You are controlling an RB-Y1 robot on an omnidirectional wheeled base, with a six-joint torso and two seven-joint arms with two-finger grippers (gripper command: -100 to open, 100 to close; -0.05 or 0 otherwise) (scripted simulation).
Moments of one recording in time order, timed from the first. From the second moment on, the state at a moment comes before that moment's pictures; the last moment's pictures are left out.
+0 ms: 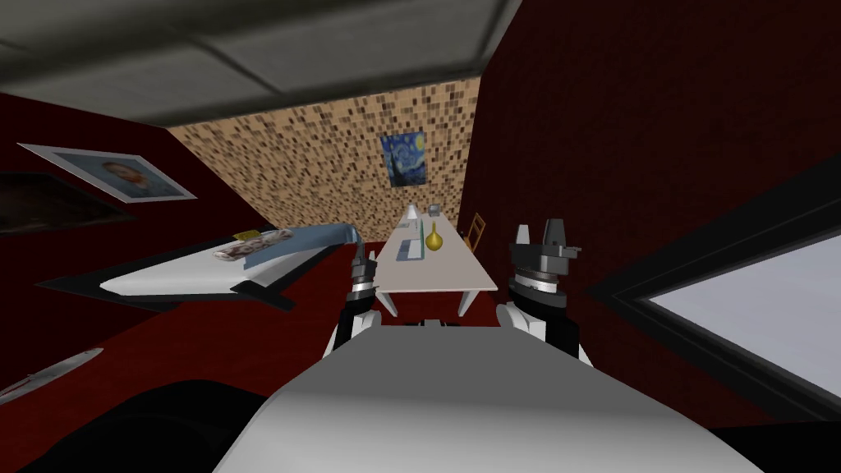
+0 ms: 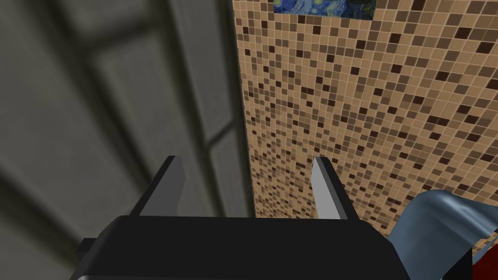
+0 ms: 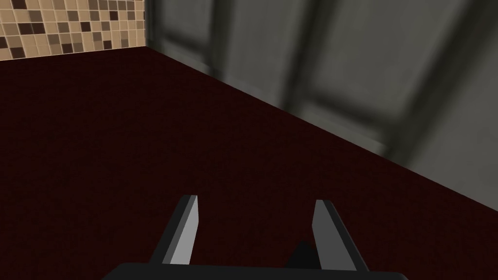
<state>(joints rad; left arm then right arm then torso) 0.52 0.00 -0.04 -2.26 0.10 -0.36 -0.07 0.49 0.05 -0.02 -2.40 -0.06 -0.60 0.02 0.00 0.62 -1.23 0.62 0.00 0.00</state>
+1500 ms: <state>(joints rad) 0.33 0.21 0.03 -2.08 0.08 -0.15 -0.05 0.49 0.05 -0.02 -2.40 -0.06 -0.60 0.02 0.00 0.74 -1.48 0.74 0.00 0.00</state>
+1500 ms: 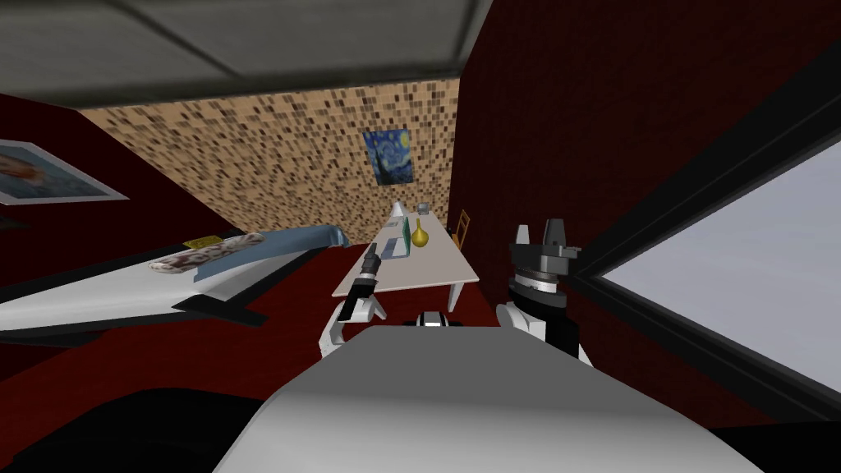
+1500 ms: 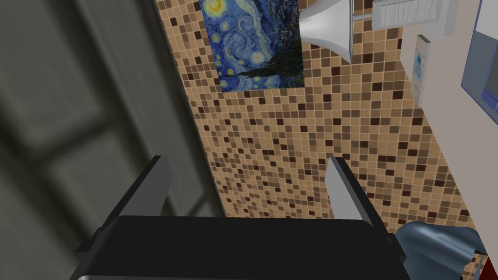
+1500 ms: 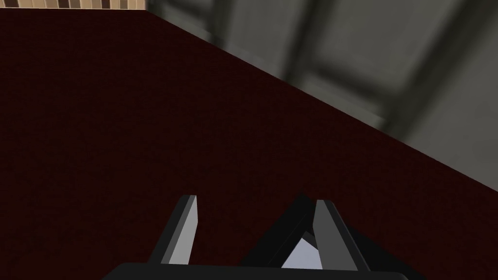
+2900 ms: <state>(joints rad) 0.10 0.40 0.10 -1.87 0.05 0.10 -0.04 0.49 0.05 -0.02 -2.40 -0.06 -0.60 0.02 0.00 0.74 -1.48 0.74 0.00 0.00</state>
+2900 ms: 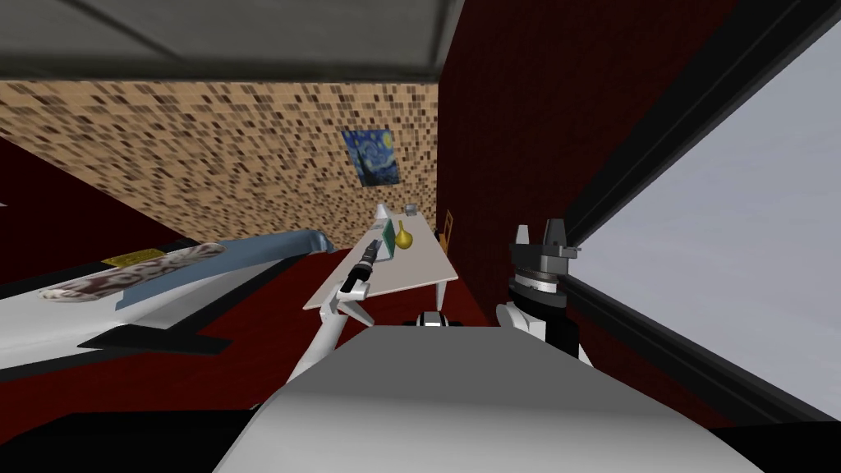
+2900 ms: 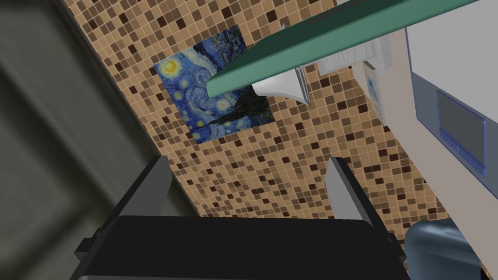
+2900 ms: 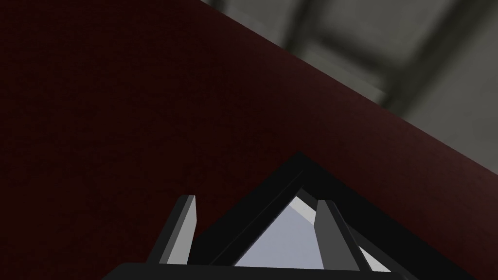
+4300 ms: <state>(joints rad) -0.10 0.60 0.16 -1.68 0.03 0.33 -0.03 0.49 0.05 -0.02 -2.40 -0.06 -0.60 0.02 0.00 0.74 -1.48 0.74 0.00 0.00</state>
